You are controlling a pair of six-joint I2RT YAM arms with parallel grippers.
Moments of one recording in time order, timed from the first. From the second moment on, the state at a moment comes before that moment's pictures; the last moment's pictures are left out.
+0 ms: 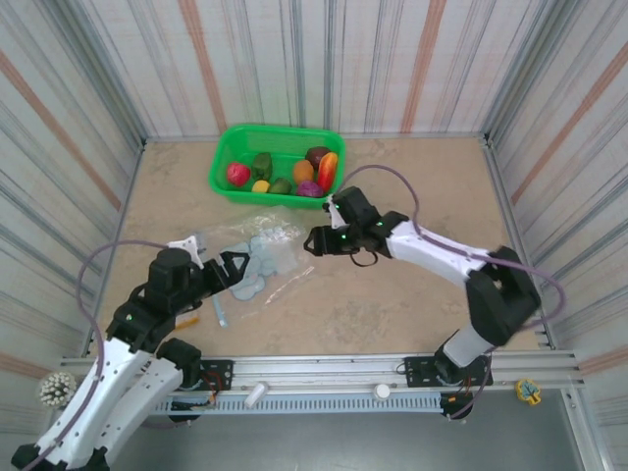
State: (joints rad) left arm -0.44 0.60 0.62 -0.68 0.14 -0.82; right arm 0.72 1.76 1.19 -0.39 -0.25 0.60
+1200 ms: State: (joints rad) left arm -0.25 0.71 0.60 -0.75 0.46 -0.70; right arm 0.39 1.33 0.82 -0.55 0.04 0.56
